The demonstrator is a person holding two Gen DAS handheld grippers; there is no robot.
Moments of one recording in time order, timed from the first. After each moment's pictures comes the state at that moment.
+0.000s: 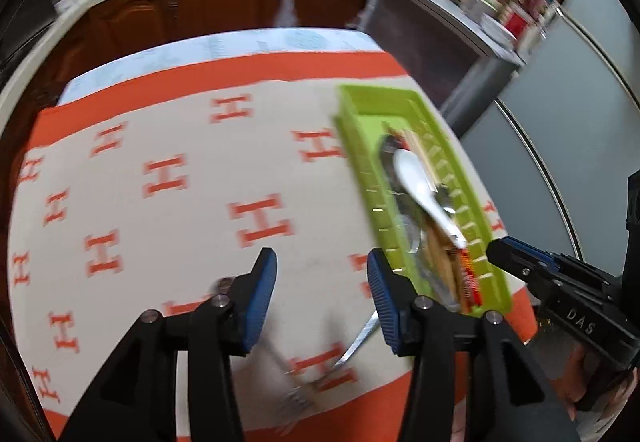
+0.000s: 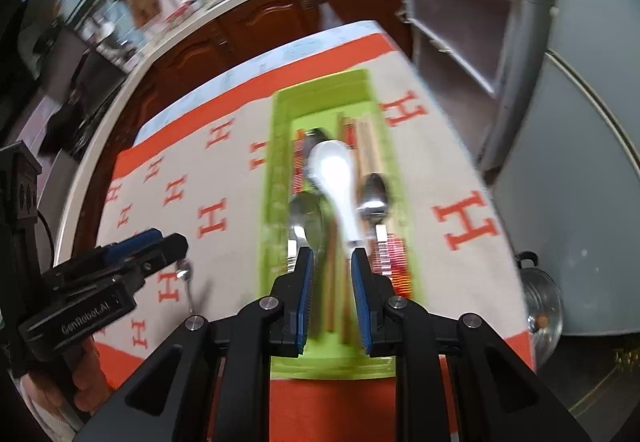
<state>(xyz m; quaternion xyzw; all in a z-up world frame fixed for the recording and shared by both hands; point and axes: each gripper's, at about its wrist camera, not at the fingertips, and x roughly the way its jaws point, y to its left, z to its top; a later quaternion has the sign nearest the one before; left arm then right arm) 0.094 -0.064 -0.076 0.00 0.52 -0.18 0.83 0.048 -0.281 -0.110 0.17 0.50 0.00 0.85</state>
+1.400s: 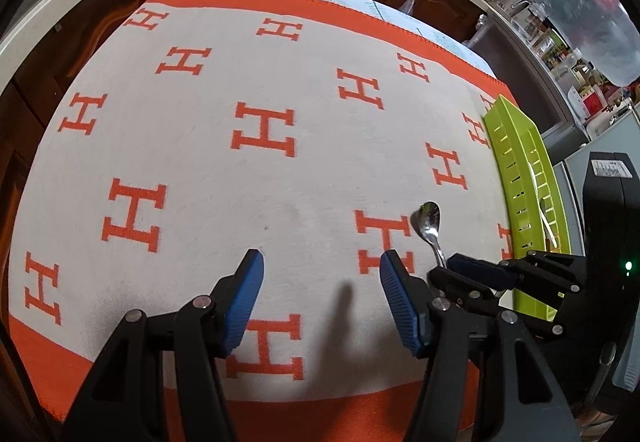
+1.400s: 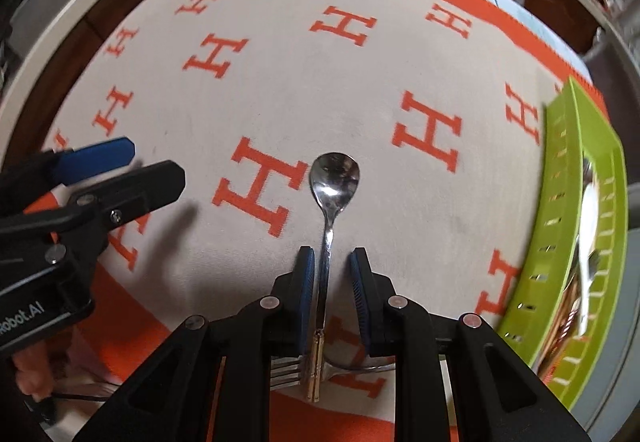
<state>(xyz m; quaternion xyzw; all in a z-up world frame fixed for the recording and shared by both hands) 0.064 0.087 -0.146 -0.12 0.55 -0.07 0.82 0.109 -0.025 -0.200 -0.15 0.61 0.15 0.76</state>
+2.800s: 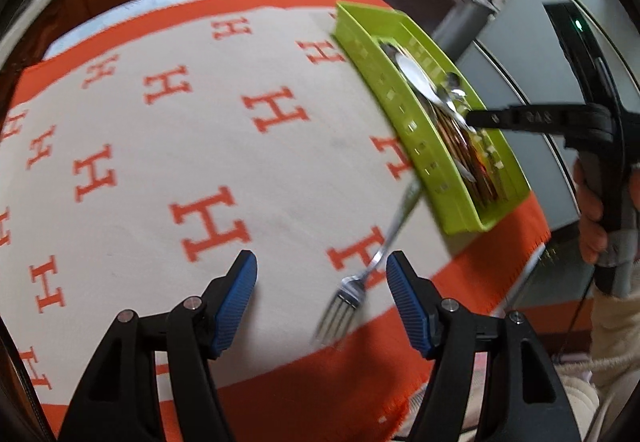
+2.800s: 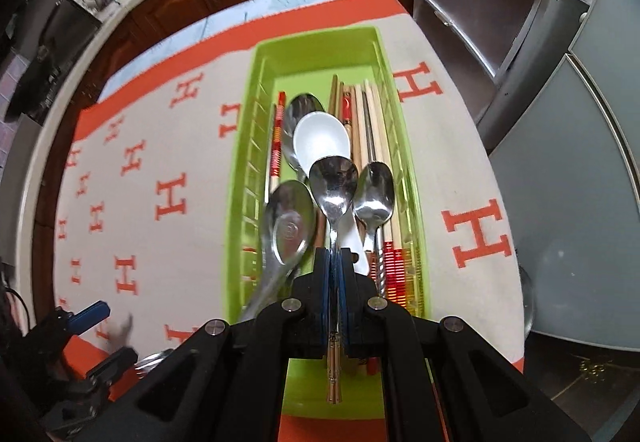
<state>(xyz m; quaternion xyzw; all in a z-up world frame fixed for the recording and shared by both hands) 0.042 -0.027 -0.128 0.03 0.57 -0.26 0.78 0.095 -0.277 -0.135 0.10 0.59 -0.03 0.80</state>
